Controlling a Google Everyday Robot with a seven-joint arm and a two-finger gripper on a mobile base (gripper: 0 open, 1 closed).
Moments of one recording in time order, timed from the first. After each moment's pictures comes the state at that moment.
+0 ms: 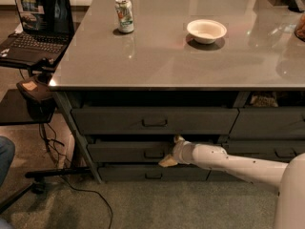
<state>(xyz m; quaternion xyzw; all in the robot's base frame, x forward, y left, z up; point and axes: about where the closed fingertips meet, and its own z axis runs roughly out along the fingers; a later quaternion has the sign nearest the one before) 0.647 -0.085 0.401 -0.52 0.74 0.07 0.41</state>
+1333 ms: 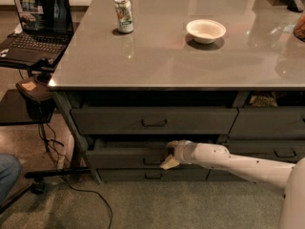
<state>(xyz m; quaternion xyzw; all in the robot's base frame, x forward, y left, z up) 0.648 -0.088 0.417 -0.52 0.74 0.07 0.41</state>
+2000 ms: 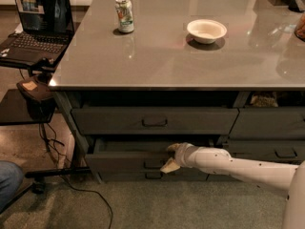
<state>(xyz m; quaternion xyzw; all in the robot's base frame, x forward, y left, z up) 0.630 -0.090 0.416 -0.52 0.75 0.07 0.41</state>
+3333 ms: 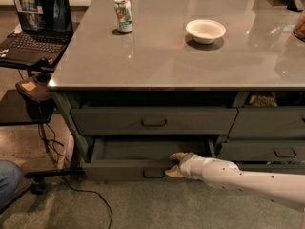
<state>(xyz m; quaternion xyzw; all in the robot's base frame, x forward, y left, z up) 0.583 -0.109 0.420 -0.51 0.75 0.05 0.42</state>
